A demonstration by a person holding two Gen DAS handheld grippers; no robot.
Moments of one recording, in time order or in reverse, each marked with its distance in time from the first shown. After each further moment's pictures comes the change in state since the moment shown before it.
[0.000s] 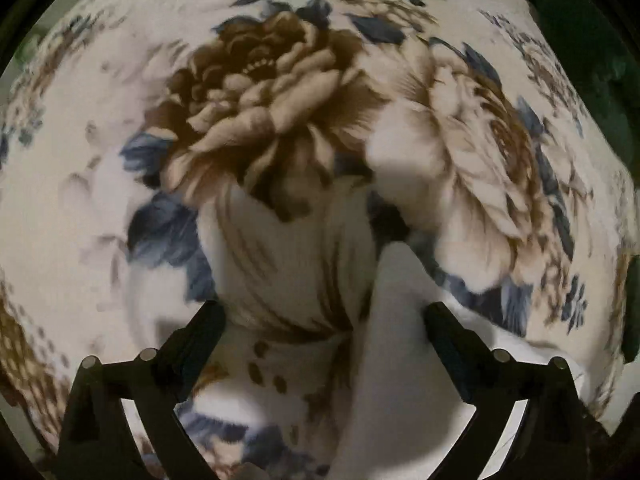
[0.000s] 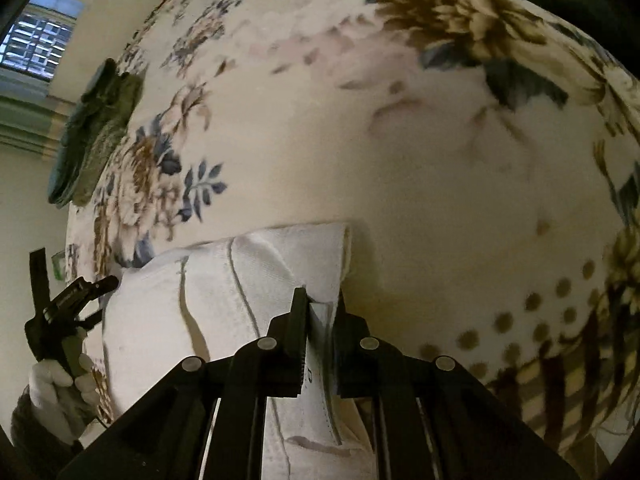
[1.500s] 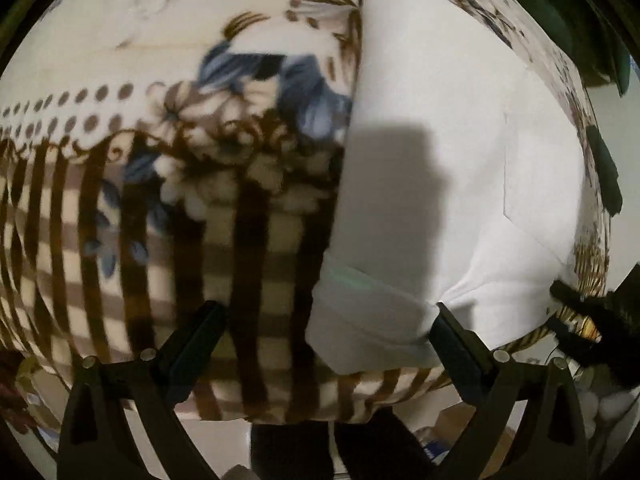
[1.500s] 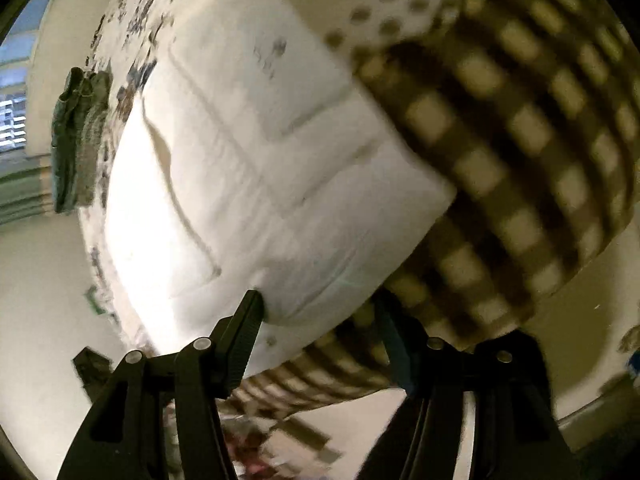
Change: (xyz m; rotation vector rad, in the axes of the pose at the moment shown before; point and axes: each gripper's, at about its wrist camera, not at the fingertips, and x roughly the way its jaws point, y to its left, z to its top) left arm -0.024 0.042 -0.177 0.157 0.177 -0.131; right arm 0.008 0.001 -0.150 0.304 0.134 0.048
